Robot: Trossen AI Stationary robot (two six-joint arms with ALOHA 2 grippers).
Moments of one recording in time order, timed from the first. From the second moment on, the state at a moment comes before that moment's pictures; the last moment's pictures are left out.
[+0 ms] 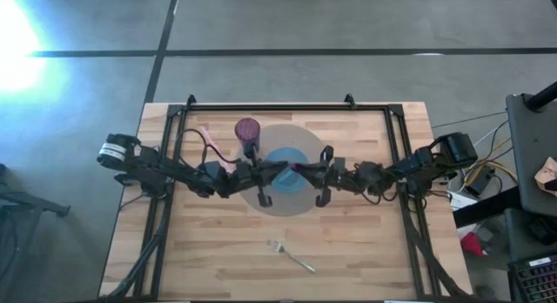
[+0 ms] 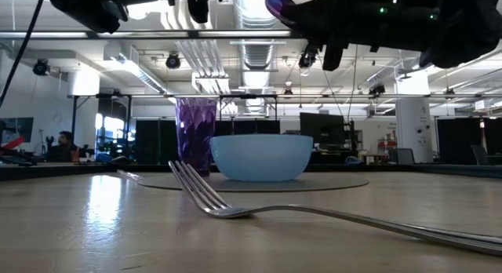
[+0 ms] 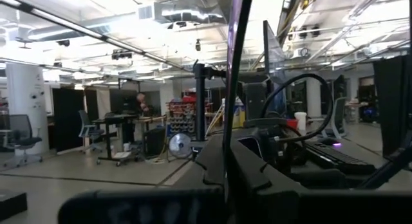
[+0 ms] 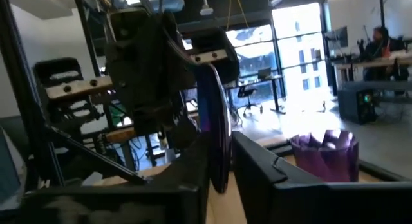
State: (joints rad) left arm -0.18 1.53 0.75 1.22 -0.41 0.19; right arm 0.13 1.58 0.48 1.36 0.31 0.16
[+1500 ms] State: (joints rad) left arm -0.20 1.50 0.68 0.71 -0.87 -0.41; right arm 0.08 1.10 0.38 0.75 0.31 0.07
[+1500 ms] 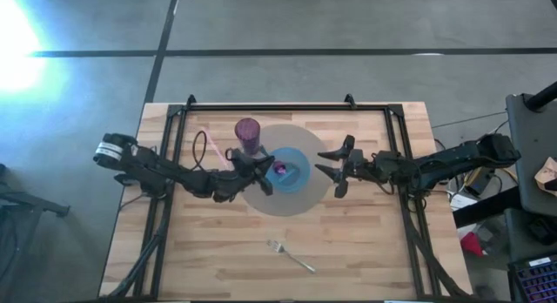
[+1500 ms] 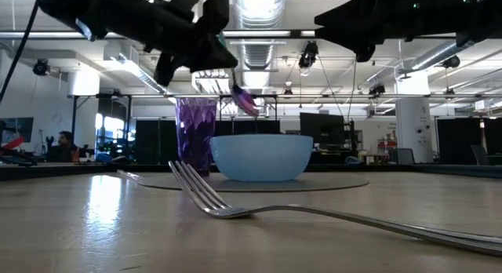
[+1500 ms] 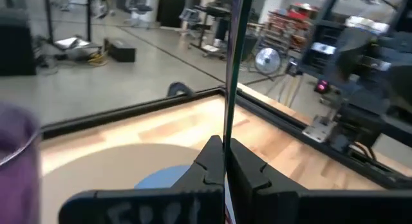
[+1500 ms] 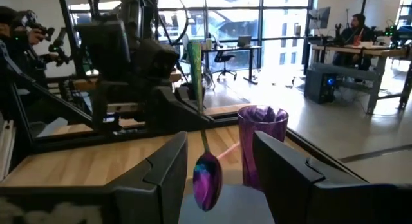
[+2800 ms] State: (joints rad) left arm -0.26 1.75 0.66 0.85 -1.22 -0.69; right arm 0.07 1.09 0.38 0.75 0.31 0.03
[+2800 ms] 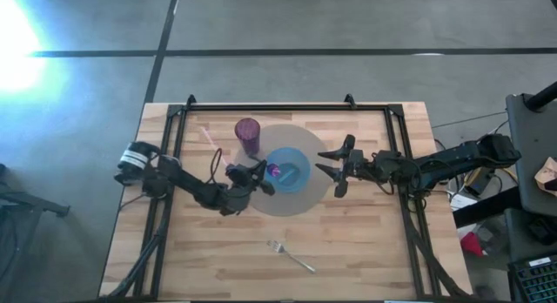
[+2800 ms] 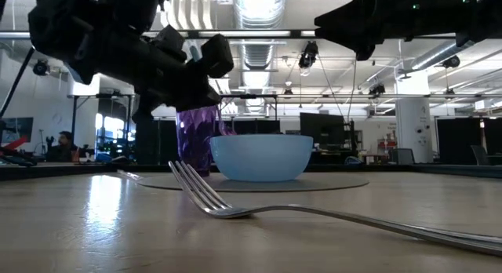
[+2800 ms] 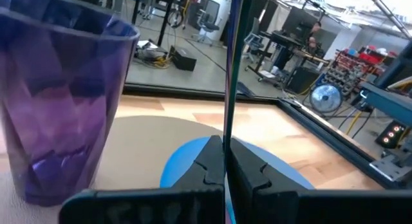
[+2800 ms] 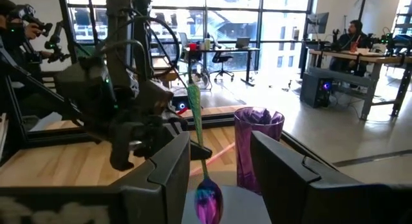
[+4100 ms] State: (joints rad) left arm -0.25 1.87 0.69 0.83 -1.22 -0.89; right arm 0.08 1.09 0.39 0.74 0.31 0.02
